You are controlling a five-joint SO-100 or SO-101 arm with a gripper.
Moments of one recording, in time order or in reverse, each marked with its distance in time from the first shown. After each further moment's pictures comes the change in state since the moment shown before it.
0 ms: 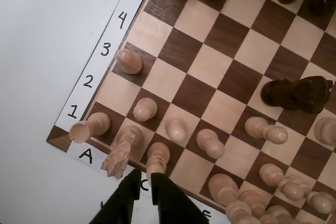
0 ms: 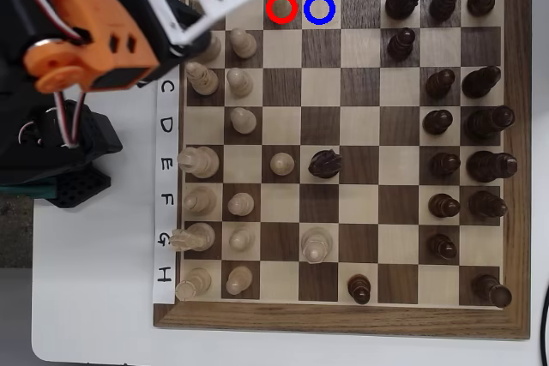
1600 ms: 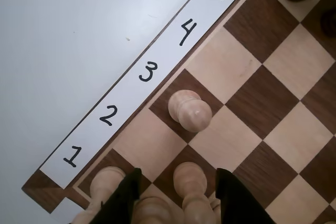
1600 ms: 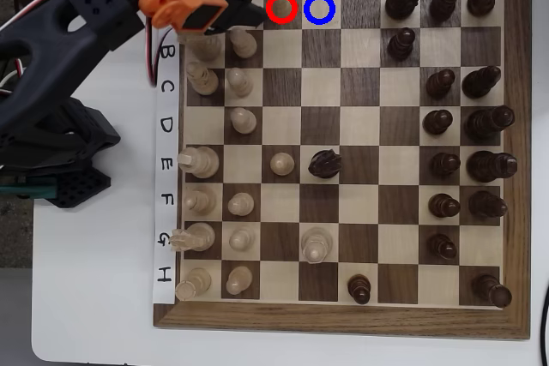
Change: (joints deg) arm -12.1 -16.2 17.6 -33.3 -2.7
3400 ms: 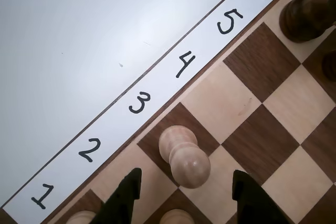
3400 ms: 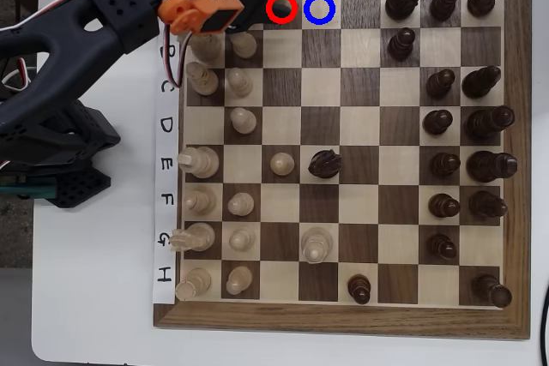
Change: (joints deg) arm 1.0 -3.8 5.2 -14.7 -5.6
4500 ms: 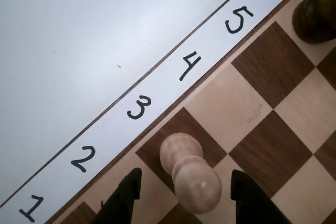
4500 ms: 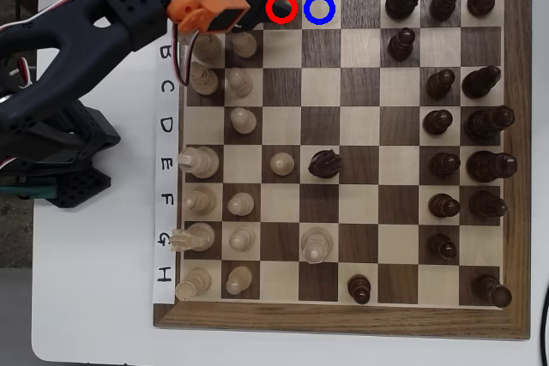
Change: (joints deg) arm -0.2 -3.9 0.0 -3.0 -0.6
